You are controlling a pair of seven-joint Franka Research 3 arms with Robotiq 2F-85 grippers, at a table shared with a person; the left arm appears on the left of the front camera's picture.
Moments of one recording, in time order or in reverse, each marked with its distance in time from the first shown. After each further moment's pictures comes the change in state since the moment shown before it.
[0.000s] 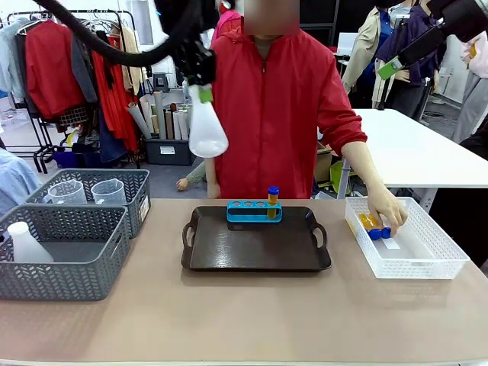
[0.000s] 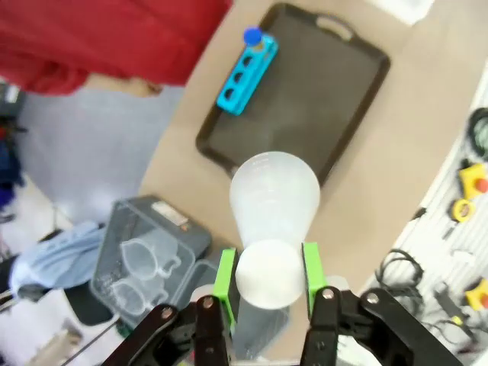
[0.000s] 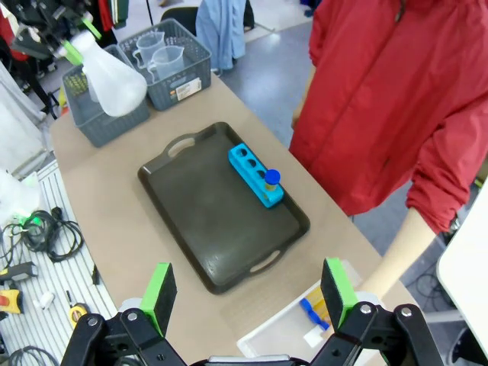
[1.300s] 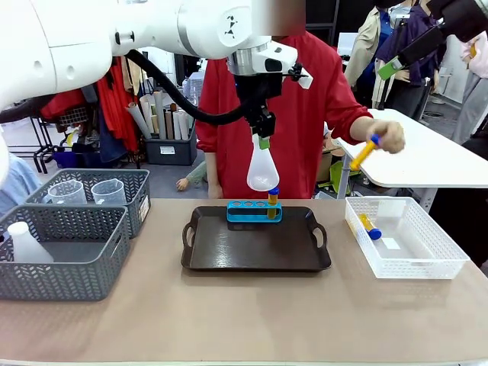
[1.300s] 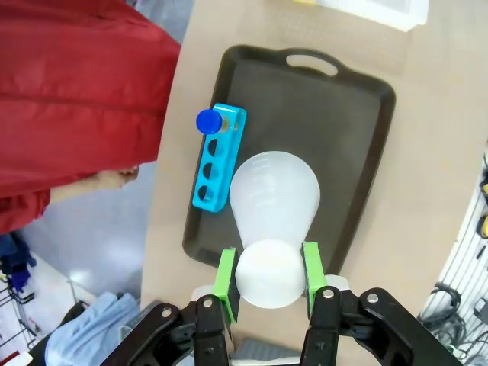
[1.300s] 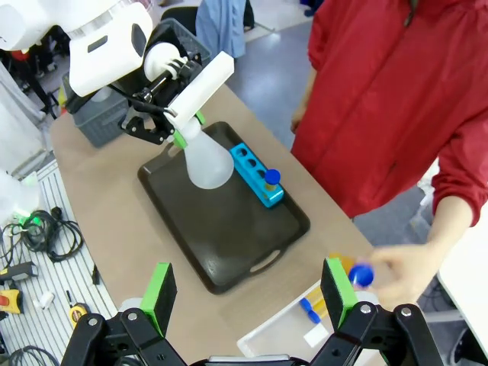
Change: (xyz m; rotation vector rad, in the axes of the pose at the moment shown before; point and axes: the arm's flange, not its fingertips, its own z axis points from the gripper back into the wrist) left arm 0.106 -0.012 -0.149 -0.070 -0.008 -0.233; right arm 0.000 0.000 0.000 0.000 0.001 0.000
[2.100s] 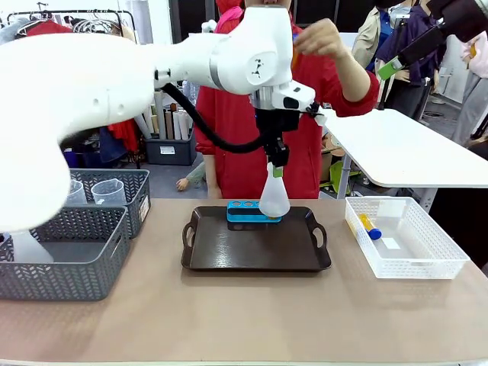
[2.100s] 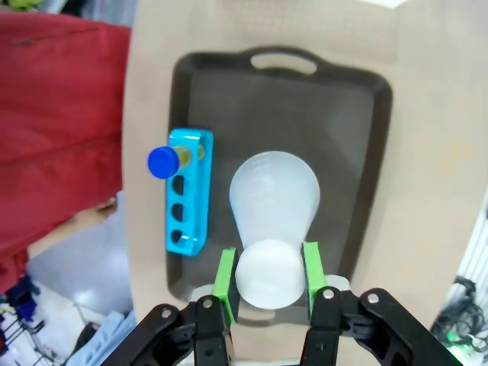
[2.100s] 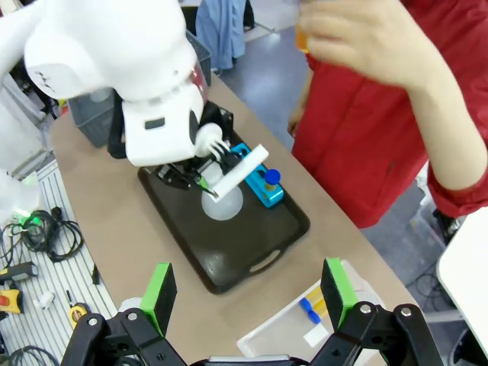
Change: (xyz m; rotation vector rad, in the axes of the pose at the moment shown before) left arm 0.035 -0.010 -0.092 -0.074 0.074 -0.127; right arm 0.000 0.000 0.000 0.000 0.000 0.000
